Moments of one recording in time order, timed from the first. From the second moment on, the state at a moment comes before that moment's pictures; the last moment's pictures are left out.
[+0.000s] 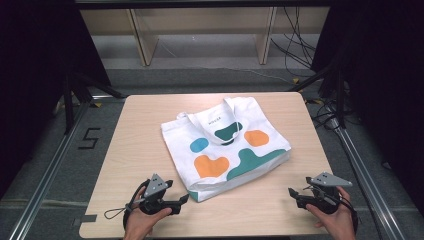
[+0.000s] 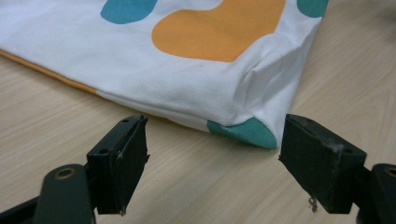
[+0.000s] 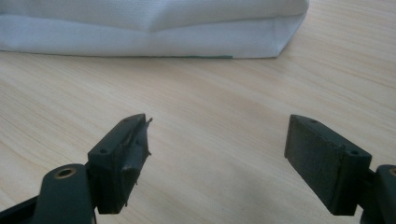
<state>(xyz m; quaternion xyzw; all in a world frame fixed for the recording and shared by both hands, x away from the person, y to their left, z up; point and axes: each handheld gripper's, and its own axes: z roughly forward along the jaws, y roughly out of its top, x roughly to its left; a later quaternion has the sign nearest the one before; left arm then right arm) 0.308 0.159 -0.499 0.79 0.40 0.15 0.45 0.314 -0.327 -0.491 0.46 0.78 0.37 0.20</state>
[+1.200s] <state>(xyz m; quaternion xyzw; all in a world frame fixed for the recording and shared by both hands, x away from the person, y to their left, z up) 0.329 0.118 -0.512 0.84 0.32 0.20 0.39 0.312 -0.319 -0.493 0.47 0.79 0.35 0.19</state>
